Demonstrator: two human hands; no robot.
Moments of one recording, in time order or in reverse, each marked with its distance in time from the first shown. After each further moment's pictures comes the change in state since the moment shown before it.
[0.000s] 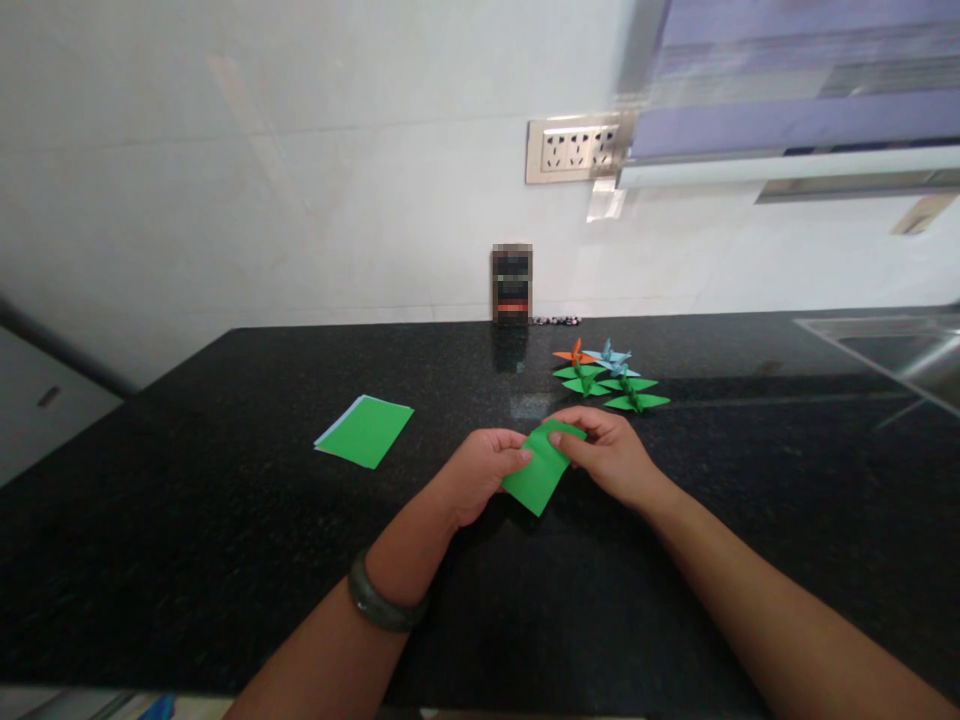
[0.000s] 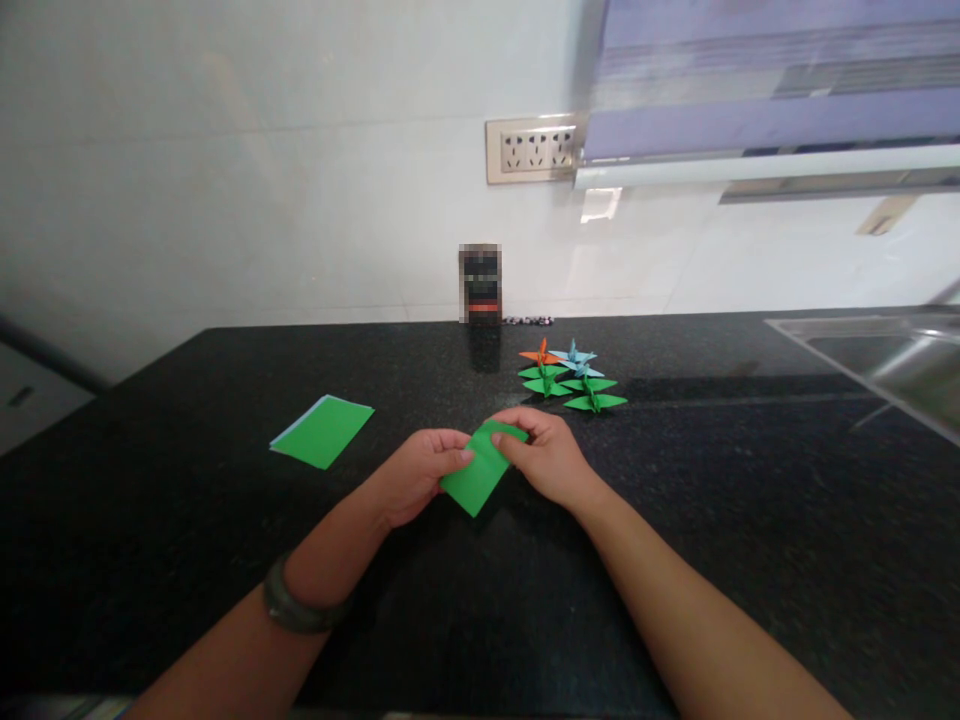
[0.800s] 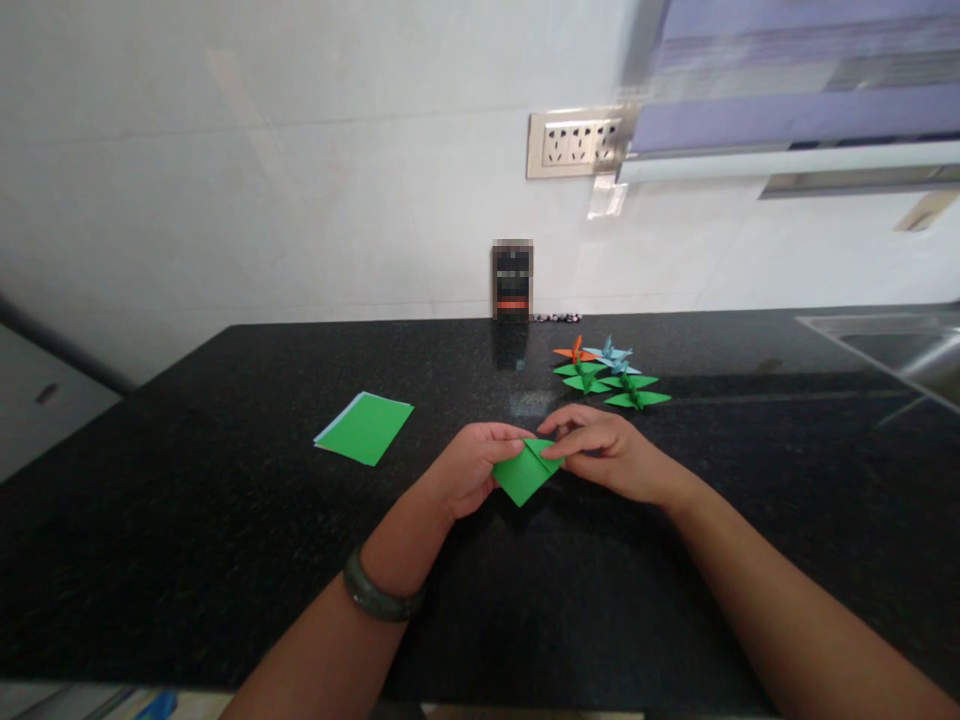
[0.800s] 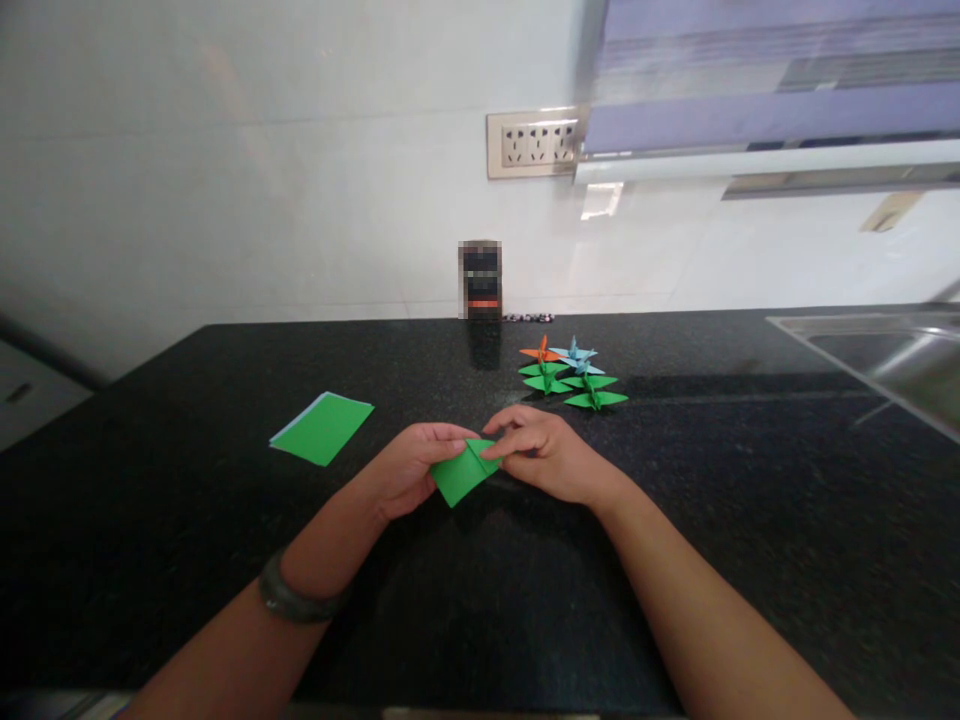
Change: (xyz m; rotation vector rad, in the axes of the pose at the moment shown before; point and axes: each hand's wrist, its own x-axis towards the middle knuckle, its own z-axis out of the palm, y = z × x) left_hand 0.001 0.004 -0.006 -0.137 0.021 -0.057; right_hand 0.001 -0.005 -0.022 -0.252 -0.359 -0.356
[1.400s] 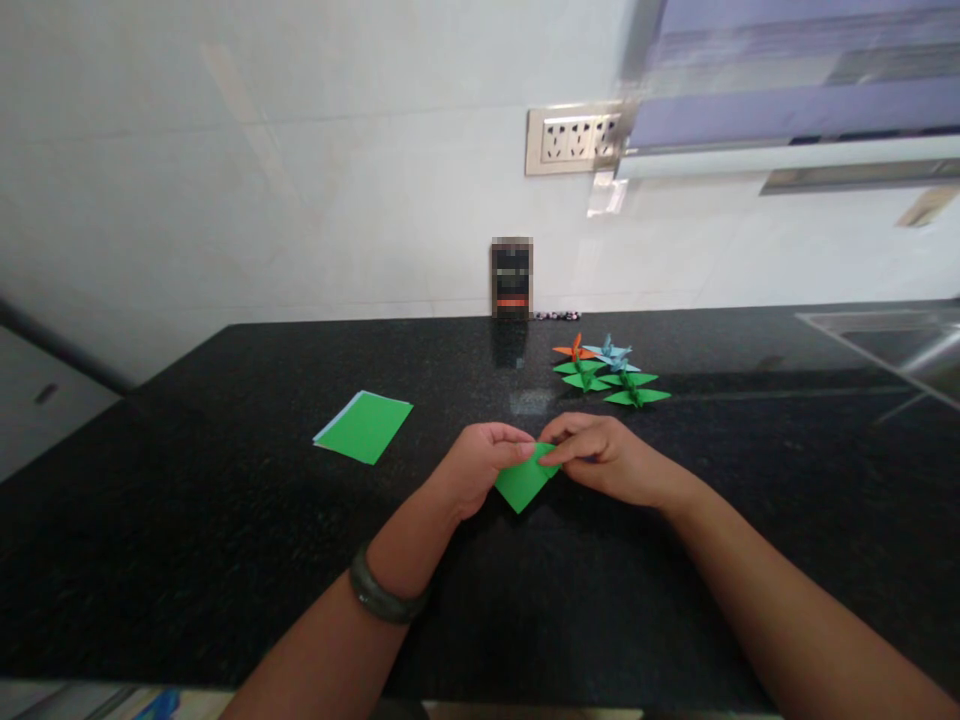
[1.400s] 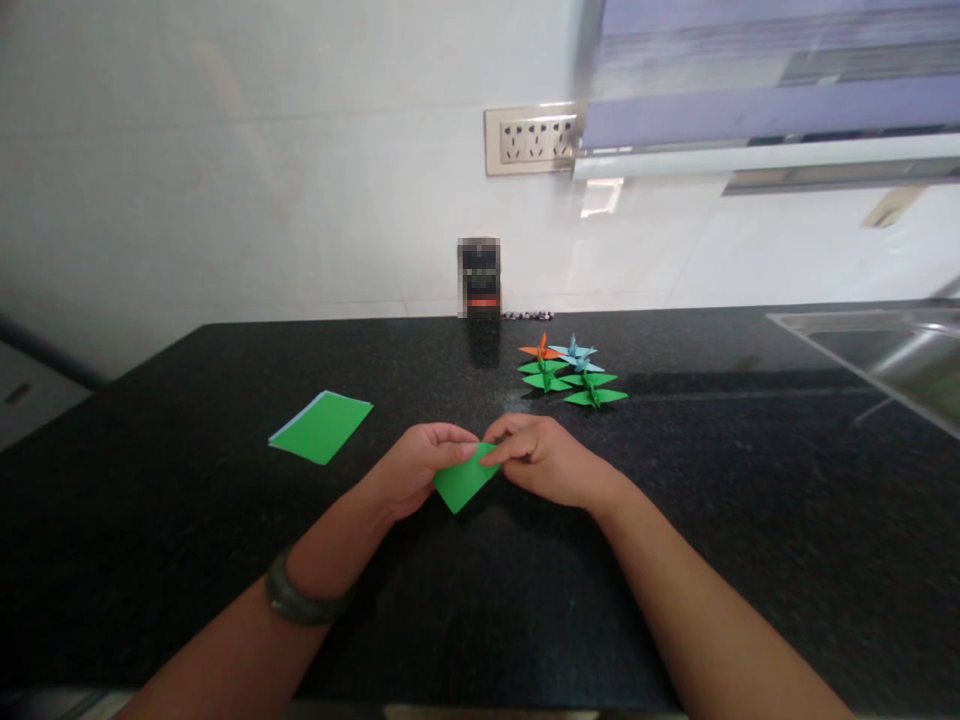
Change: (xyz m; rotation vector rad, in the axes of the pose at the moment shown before) left_hand 0.001 -0.004 0.006 0.128 0.141 0.073; right_hand 0.001 -0.005 0.002 -0.037 -0.083 0.019
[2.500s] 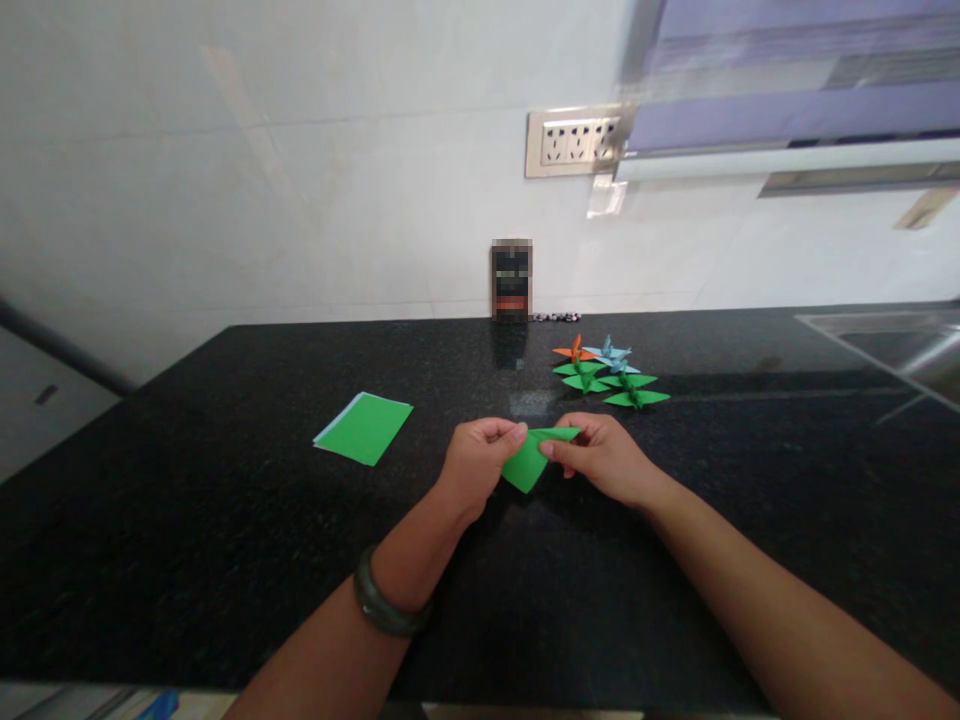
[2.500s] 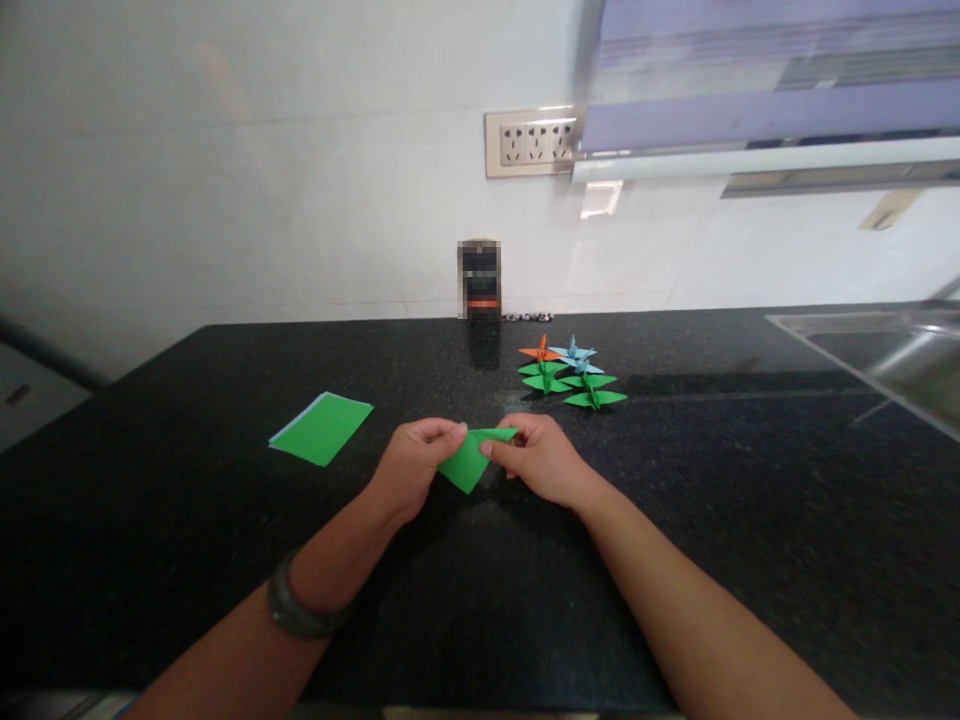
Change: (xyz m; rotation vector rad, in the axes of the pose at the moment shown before) left_hand -0.002 -0.001 0.007 0.073 0.174 0.244; right_hand 0.007 -0.002 0.018 0.298 0.255 0.501
